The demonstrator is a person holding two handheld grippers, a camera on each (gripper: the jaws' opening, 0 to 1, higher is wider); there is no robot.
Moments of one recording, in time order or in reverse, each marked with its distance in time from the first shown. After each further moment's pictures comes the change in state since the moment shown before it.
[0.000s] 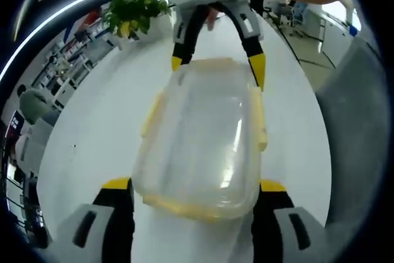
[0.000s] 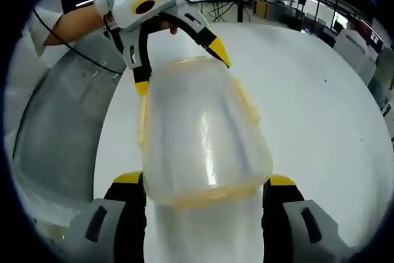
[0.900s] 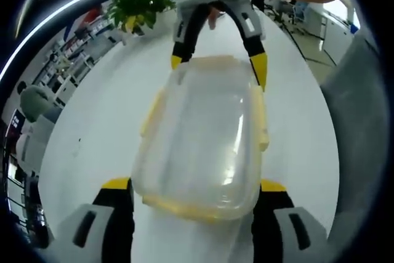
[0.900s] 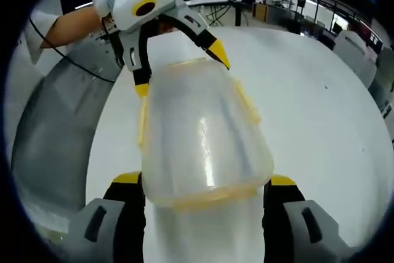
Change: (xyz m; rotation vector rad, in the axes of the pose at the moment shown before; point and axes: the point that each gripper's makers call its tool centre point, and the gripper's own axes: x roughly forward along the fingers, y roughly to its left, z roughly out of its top) left arm -0.003 0.032 -0.023 -0.001 0.022 0.005; right arm 0.020 -0.022 0.026 -0.002 -0.029 -0.001
